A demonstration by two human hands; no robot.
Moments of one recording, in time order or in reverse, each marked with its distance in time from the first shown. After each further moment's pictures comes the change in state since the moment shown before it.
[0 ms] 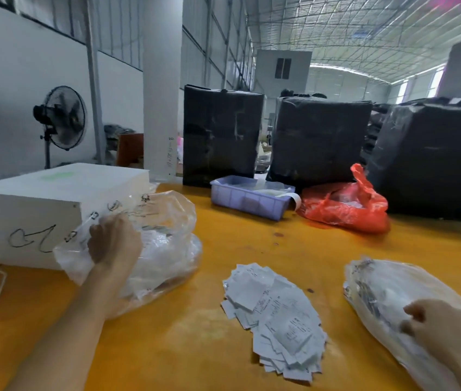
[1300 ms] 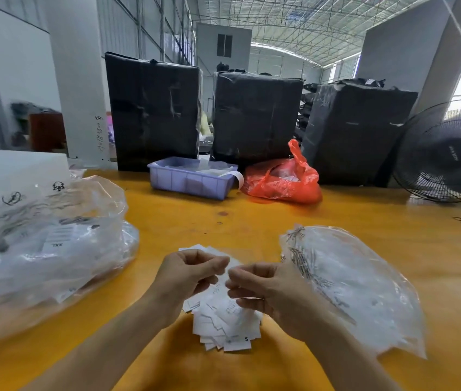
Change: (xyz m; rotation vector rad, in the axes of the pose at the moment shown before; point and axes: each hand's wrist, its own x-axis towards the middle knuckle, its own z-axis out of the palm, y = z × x) left_hand -0.135 0.109 0.026 -1.279 -1.010 0.007; right_hand -0.086 -0.123 -0.020 1.378 -0.697 -0.088
